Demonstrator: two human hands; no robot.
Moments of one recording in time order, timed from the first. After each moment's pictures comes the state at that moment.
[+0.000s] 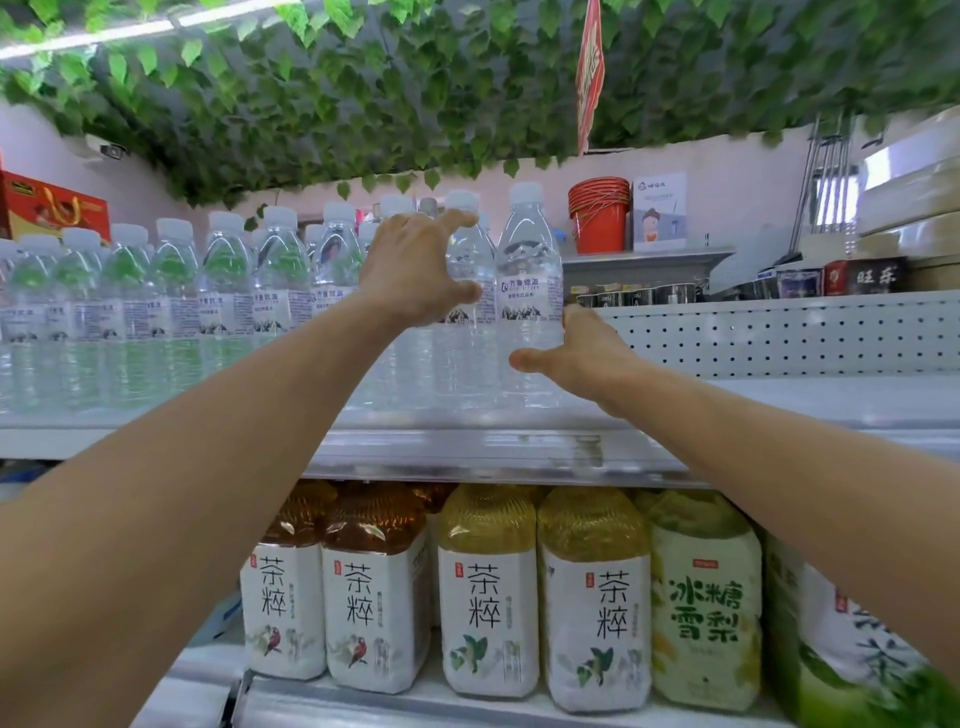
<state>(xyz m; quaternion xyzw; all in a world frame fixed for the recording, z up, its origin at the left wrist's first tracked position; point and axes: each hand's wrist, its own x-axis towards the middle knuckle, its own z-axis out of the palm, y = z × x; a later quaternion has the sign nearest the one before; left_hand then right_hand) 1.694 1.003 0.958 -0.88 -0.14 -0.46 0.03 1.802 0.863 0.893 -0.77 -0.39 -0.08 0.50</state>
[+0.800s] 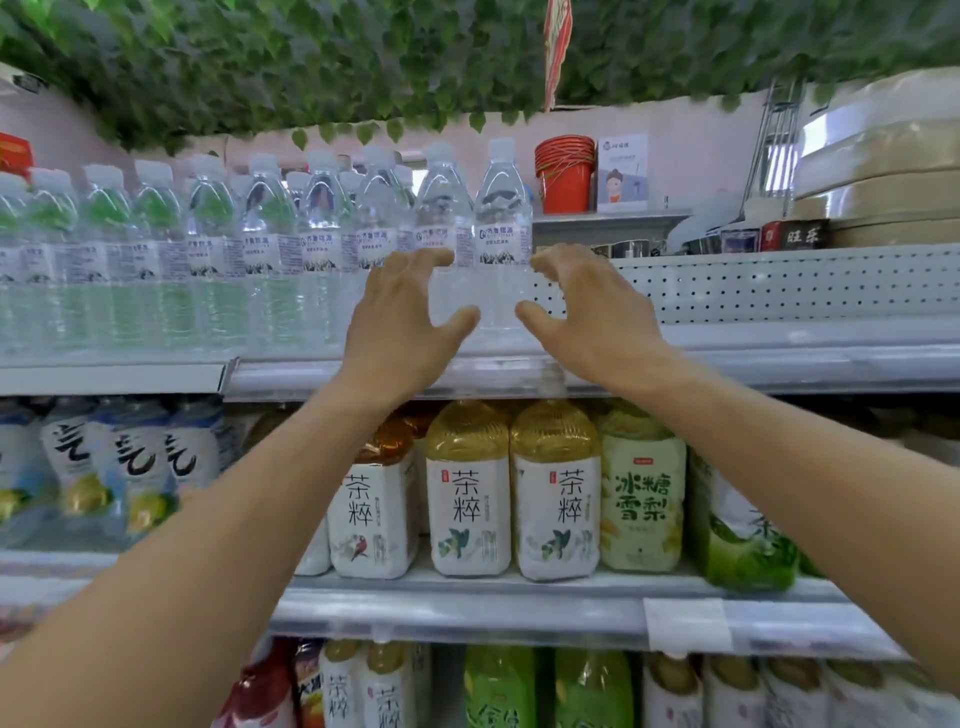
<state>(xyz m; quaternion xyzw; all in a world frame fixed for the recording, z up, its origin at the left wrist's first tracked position) 1.631 0.951 0.854 -0.86 -0.08 -0.49 -0.13 1.729 0.800 0.863 -0.79 -0.40 -0.36 0.30</state>
